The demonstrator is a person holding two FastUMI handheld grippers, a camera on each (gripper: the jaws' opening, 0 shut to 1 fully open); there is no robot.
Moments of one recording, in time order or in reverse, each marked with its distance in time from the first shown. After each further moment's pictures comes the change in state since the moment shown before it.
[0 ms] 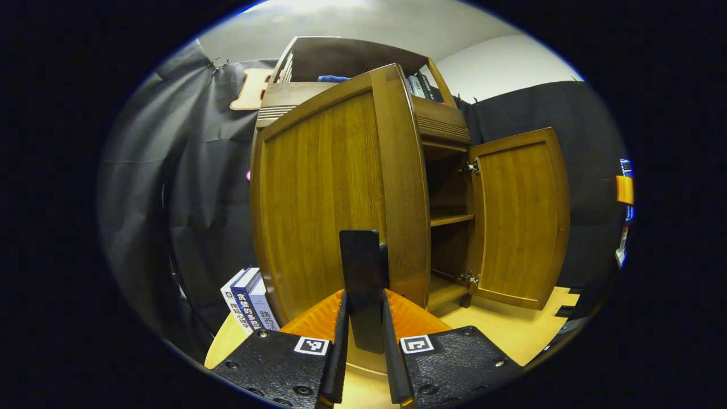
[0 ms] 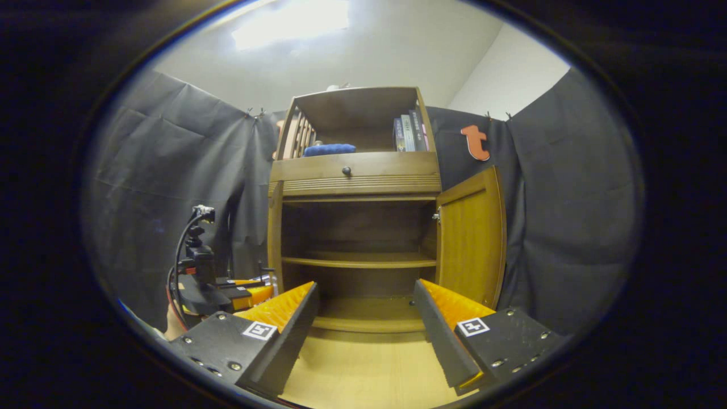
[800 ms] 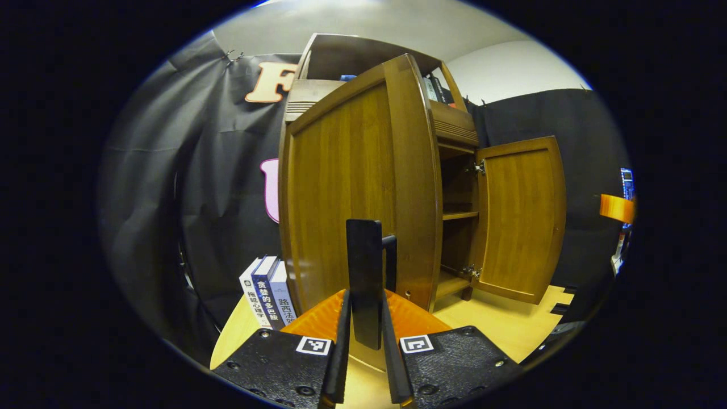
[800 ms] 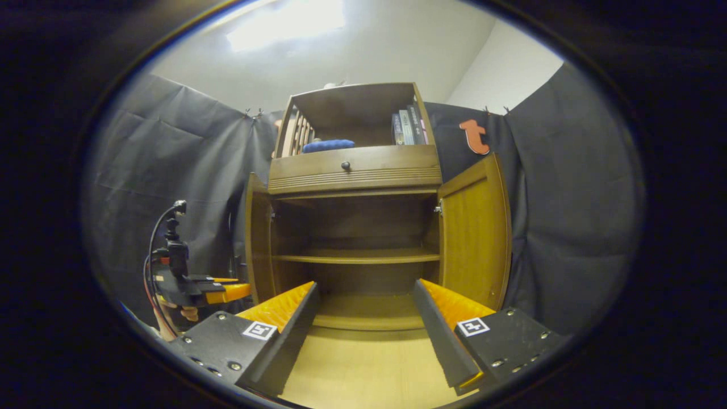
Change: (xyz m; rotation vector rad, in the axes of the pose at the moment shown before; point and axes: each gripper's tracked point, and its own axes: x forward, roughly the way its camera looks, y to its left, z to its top) left arm -0.042 0.041 -0.004 -0.039 0.021 0.018; right arm 0.005 0.002 -0.014 0.038 0.001 0.009
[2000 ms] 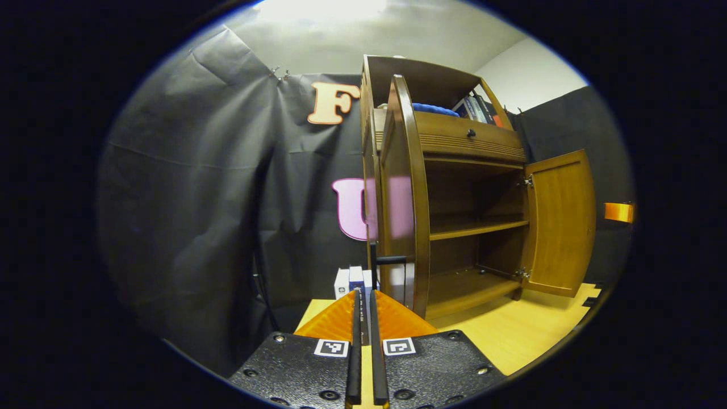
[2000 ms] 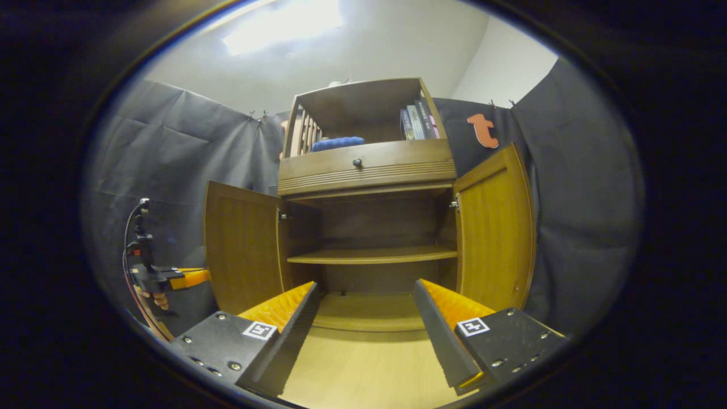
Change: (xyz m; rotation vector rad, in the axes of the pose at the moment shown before) left arm -0.089 0.112 0.027 0.057 -0.081 0.241; right arm 0.013 0.024 -0.003 0.039 0.004 0.052
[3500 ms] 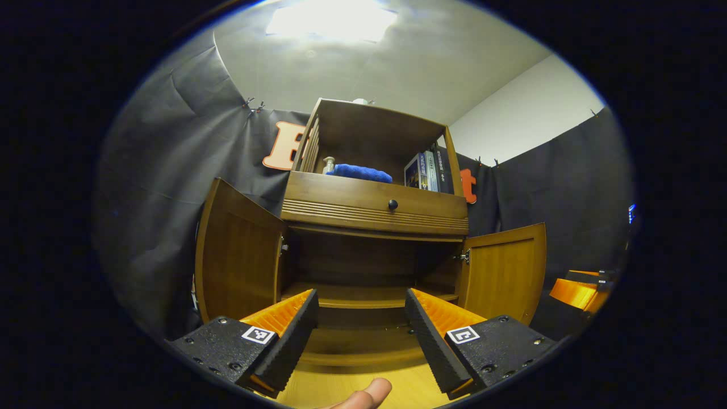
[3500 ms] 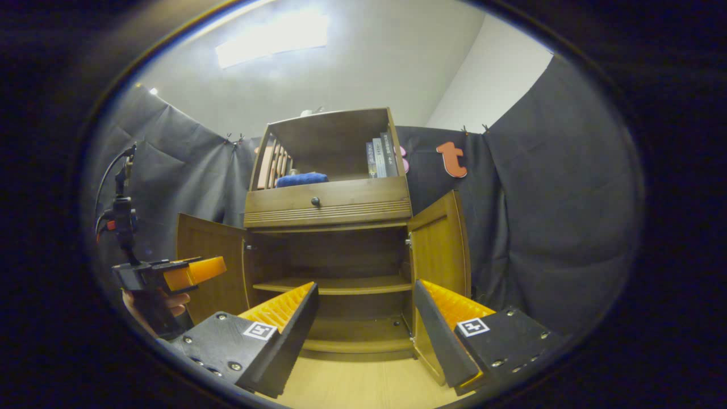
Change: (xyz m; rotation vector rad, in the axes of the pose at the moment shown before) left arm 0.018 -0.217 0.130 -0.168 -0.213 -0.129; right arm -0.011 -0.088 0.062 -0.006 -0.137 -0.141
